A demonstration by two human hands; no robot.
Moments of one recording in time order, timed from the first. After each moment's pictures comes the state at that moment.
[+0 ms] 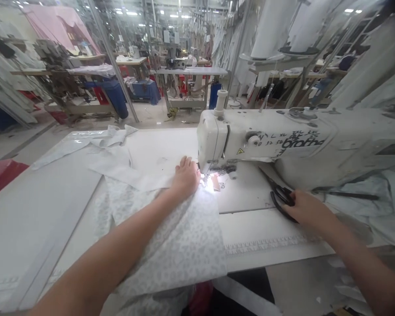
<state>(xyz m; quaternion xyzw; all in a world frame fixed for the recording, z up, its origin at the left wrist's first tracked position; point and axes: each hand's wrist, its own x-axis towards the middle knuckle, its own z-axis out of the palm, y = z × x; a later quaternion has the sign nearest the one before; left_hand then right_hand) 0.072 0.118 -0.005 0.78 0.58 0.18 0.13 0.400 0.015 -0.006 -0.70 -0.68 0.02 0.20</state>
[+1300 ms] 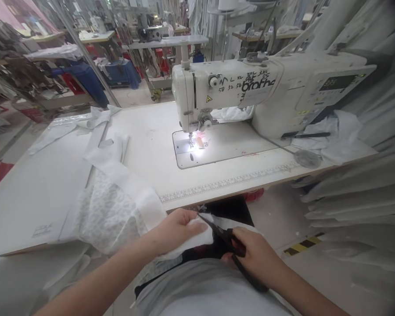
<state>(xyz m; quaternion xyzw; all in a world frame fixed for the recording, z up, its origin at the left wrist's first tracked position) 0.050 -0.115 0.025 0.56 0.48 0.08 0.67 0.255 -0.200 -0.019 -0.64 -0.66 0.37 0.16</state>
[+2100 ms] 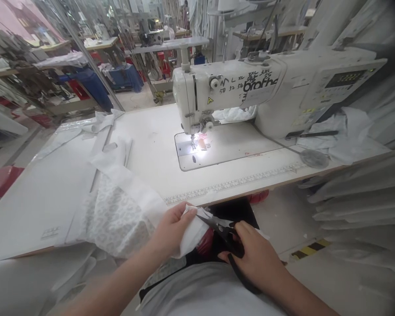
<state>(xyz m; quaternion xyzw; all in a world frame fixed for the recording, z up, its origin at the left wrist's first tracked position) 0.046 -0.118 0.005 0.43 0.53 0.26 0.69 0.239 -0.198 -0.024 -0.68 -0.66 0.29 0.16</state>
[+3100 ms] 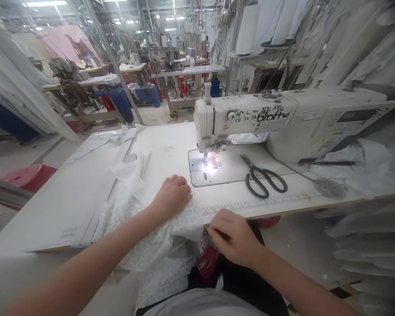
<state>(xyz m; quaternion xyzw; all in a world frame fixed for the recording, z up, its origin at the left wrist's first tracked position) 0.015 -0.028 0.028 0.88 0.46 0.08 0.05 0.215 -0.115 -0.002 -0.38 -0.83 0.21 0.34</state>
